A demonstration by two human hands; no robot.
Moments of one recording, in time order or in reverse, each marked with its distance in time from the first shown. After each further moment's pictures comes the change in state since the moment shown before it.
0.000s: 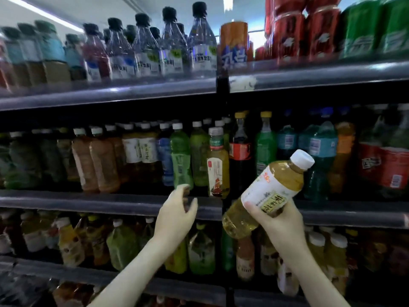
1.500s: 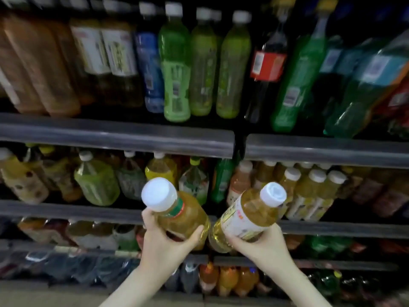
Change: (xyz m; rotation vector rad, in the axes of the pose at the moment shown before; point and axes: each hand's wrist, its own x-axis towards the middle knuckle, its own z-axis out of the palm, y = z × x) left_hand -0.120 -0.104 0.039 -0.574 -0.058 -0.341; right_hand -0.097 0.118 0.038 -0.163 -0.316 0.224
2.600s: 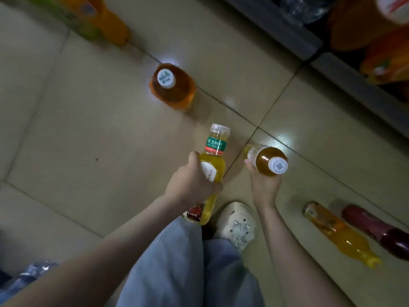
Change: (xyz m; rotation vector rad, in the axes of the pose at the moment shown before) left_hand -0.400 -0.722 0.077 0.567 -0.470 -1.293; right_hand -0.350 0.833 0.213 -0.244 -0.047 0.911
